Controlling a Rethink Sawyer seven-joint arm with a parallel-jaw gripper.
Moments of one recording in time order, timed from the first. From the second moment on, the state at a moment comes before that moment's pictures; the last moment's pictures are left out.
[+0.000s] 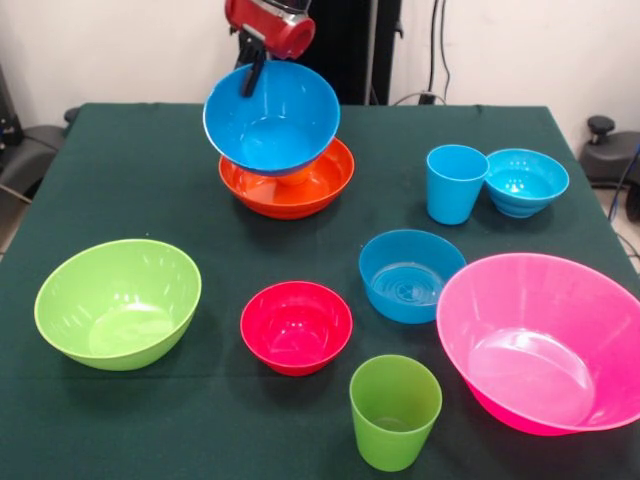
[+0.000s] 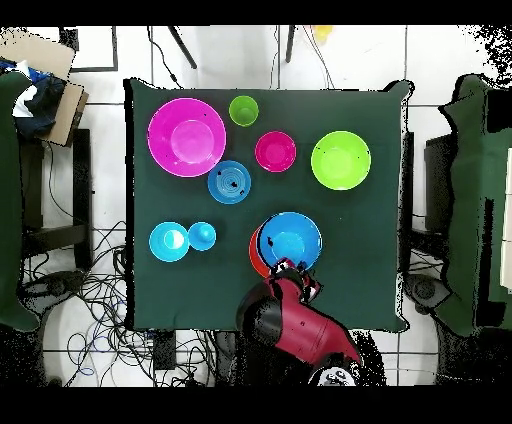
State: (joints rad) arm -0.08 -0.65 -0.41 2.13 0.05 -0.15 2.08
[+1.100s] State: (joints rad) arm 0.07 -0.85 -0.48 2.23 0.11 0.21 2.09
